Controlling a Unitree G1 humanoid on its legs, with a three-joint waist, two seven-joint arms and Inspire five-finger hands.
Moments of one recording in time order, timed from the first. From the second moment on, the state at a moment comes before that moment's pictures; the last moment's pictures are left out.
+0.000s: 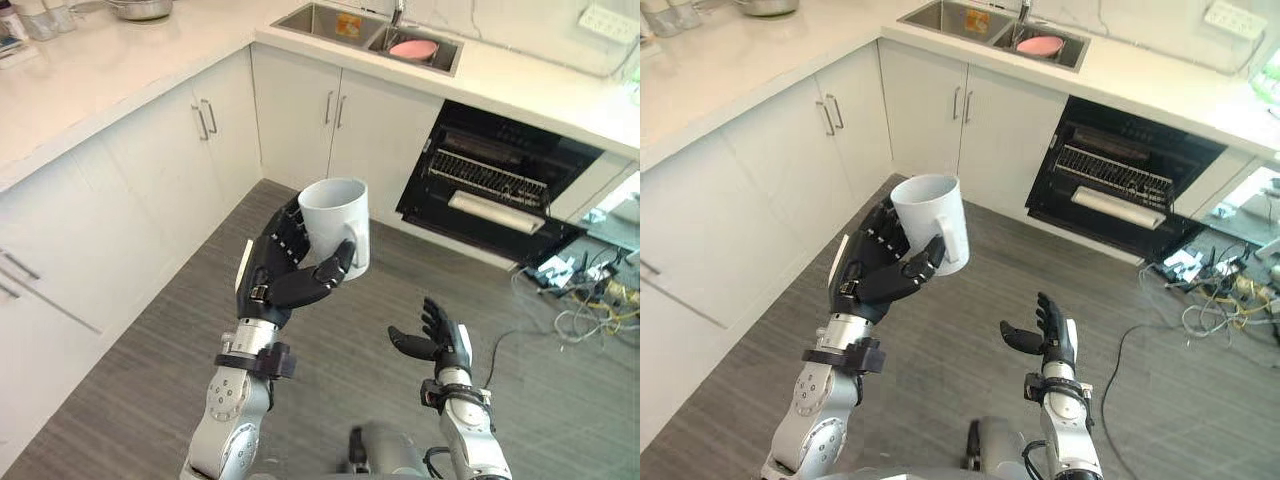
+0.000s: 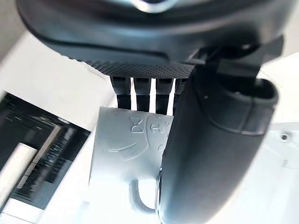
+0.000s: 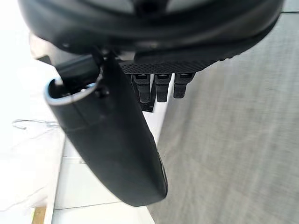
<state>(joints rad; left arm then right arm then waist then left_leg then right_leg) 0.16 0.13 -0.33 -0.40 -0.43 -0.18 0.06 0.13 -0.04 -0.09 0.31 0.03 -0.07 -0.15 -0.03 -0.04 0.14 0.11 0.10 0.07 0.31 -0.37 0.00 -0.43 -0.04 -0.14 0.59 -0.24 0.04</state>
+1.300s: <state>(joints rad) 0.21 0.06 -0.35 -0.34 -0.36 -0.16 0.09 0.05 -0.07 -0.06 0.38 0.04 -0.06 -0.19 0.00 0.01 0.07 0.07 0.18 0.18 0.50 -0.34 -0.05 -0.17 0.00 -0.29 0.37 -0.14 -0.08</state>
